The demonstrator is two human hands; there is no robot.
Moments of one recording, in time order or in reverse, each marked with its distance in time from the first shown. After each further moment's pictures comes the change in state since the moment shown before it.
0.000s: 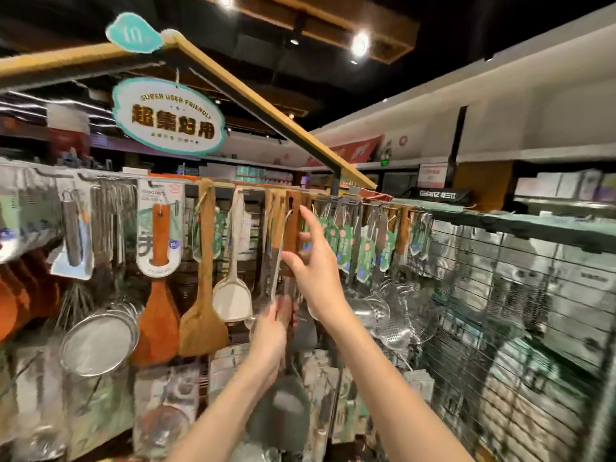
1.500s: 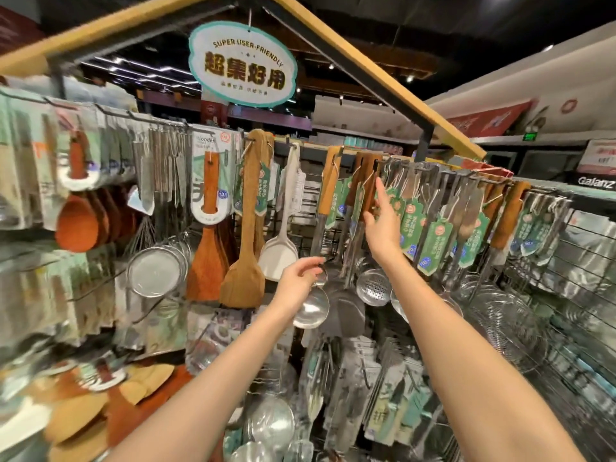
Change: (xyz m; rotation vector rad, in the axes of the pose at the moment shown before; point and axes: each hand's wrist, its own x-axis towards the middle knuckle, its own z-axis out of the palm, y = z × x) left_hand 0.078 -0.041 0.015 0.273 0.181 0.010; right_hand 0.126 0.166 -0.007 -0.023 -0.061 0.055
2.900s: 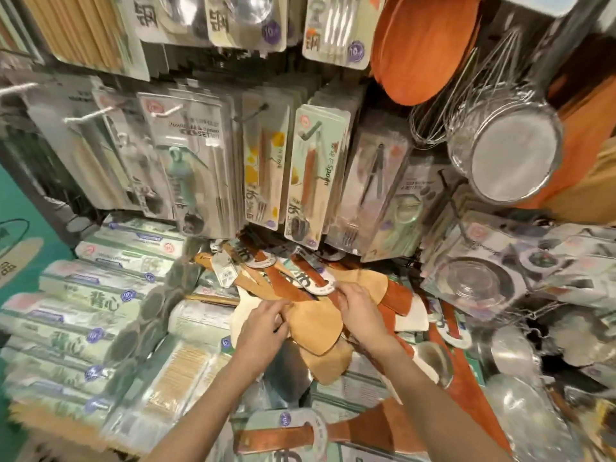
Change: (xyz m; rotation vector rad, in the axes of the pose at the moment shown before) left_hand -0.107 -0.363 -0.492 0.772 -0.015 -0.329; right_hand -0.361 0.025 0.527 -0.384 -0.842 0.191
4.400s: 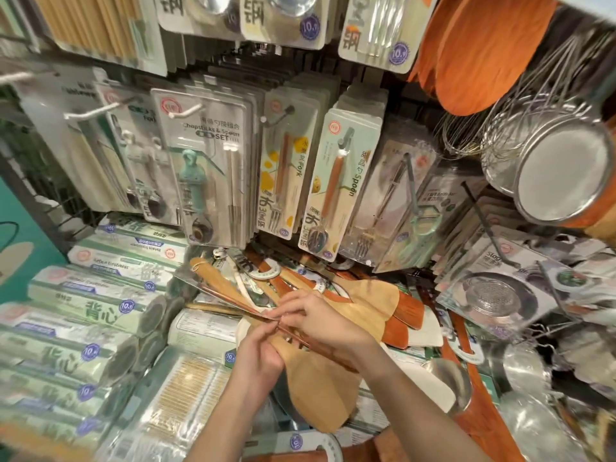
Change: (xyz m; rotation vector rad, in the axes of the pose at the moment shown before) left_hand -0.002 0.007 -0.013 -1.957 -0.010 -0.571; right_hand 0.013 -0.091 0.013 0.376 -0.456 -0.119
